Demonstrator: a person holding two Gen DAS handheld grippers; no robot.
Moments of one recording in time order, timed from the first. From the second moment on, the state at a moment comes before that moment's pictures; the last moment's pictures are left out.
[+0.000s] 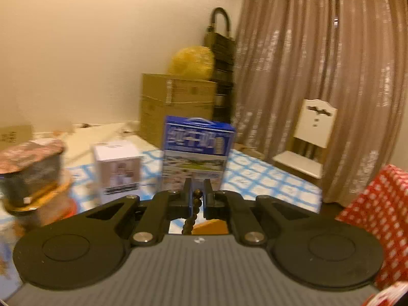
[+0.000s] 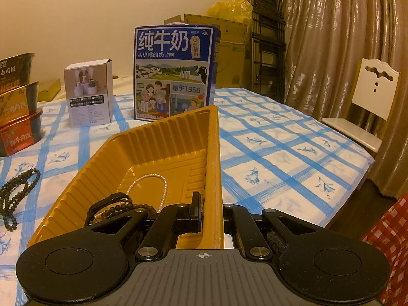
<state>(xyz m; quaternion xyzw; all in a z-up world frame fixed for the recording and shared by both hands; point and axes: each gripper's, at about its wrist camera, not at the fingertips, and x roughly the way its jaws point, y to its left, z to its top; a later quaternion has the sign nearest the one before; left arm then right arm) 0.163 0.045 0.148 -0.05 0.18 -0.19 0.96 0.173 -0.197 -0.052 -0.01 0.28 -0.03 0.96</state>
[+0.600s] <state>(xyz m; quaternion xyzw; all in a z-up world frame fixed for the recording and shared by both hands) 0.222 -0.065 0.082 -0.12 0.26 -0.32 0.90 0.172 -0.196 -0.051 -0.02 0.28 -0.03 0.96</state>
